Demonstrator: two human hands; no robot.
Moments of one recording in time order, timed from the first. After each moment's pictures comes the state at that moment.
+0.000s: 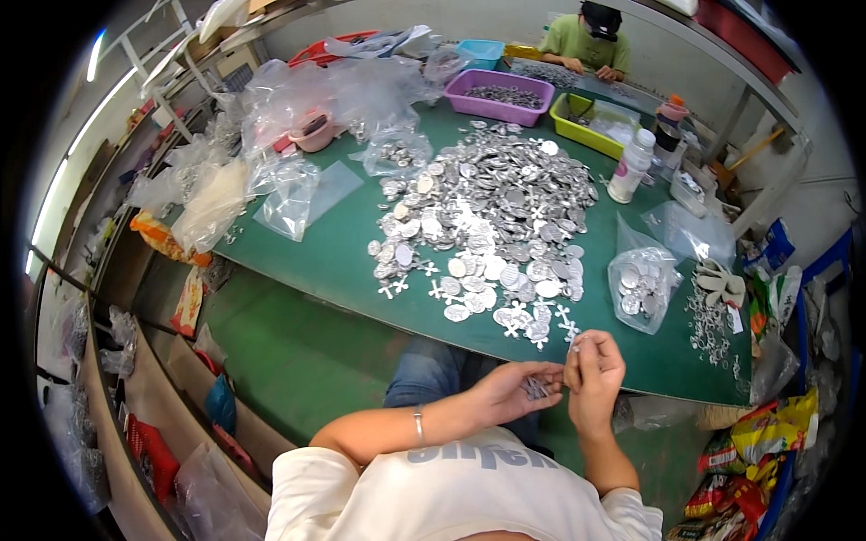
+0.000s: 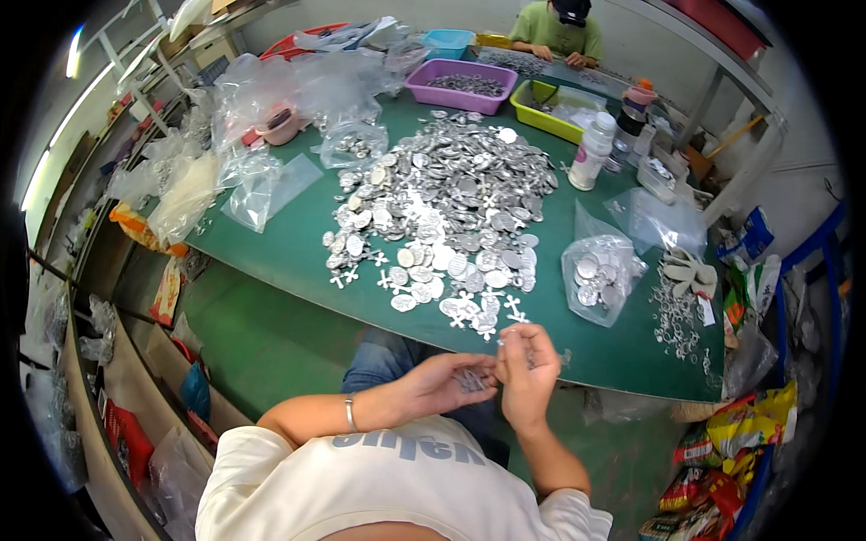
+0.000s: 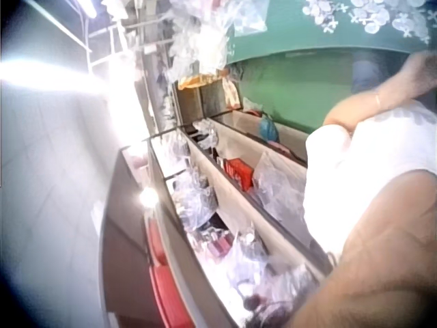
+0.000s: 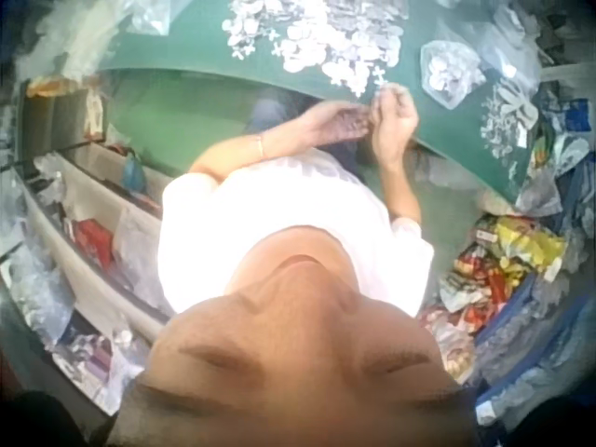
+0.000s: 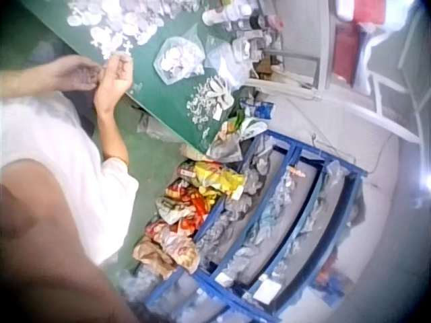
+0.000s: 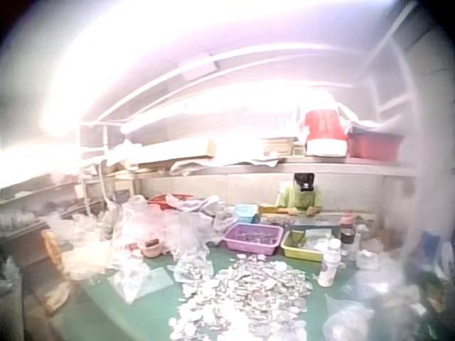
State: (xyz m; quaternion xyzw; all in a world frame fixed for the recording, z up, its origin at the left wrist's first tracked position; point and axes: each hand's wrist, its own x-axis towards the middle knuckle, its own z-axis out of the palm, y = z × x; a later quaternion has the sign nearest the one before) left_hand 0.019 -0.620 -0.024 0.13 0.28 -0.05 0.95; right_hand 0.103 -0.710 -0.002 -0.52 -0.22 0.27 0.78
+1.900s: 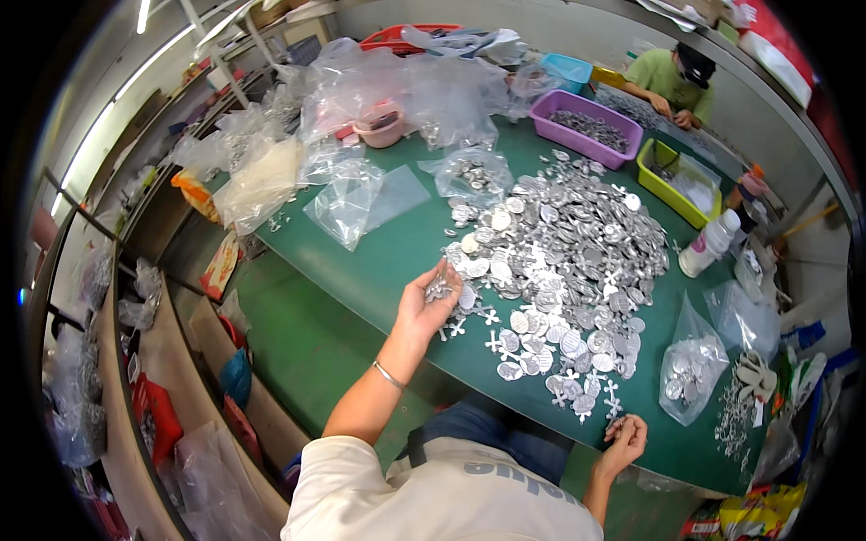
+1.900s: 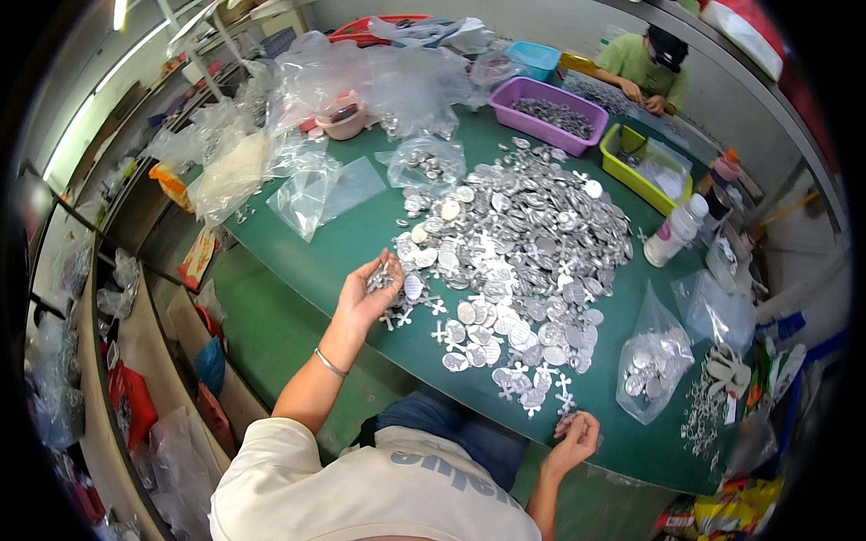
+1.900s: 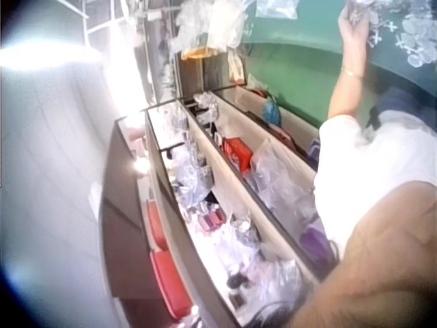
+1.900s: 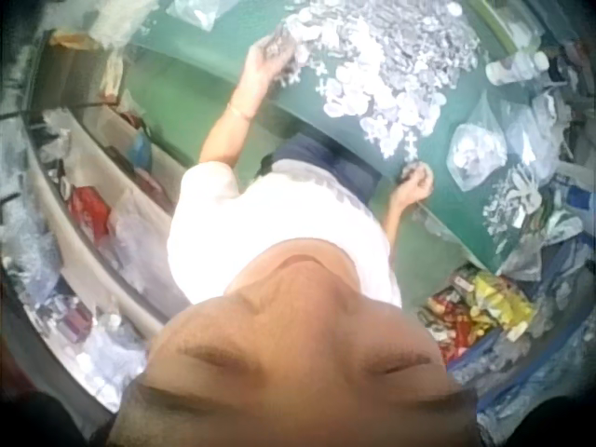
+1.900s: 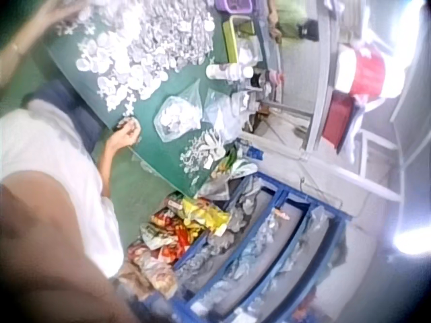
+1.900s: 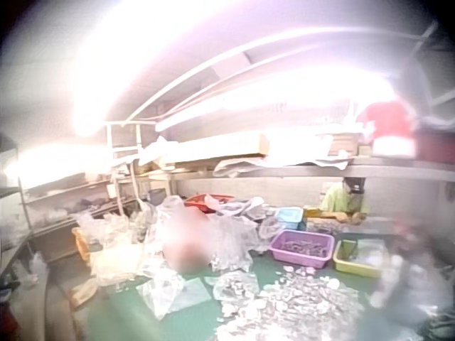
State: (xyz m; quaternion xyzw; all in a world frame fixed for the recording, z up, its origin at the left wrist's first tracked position) left_hand -0.027 -0.363 -0.064 -0.09 0.25 0.41 0.87; right_hand 0.145 -0.702 -0.121 -0.65 -0.10 0.07 0.75
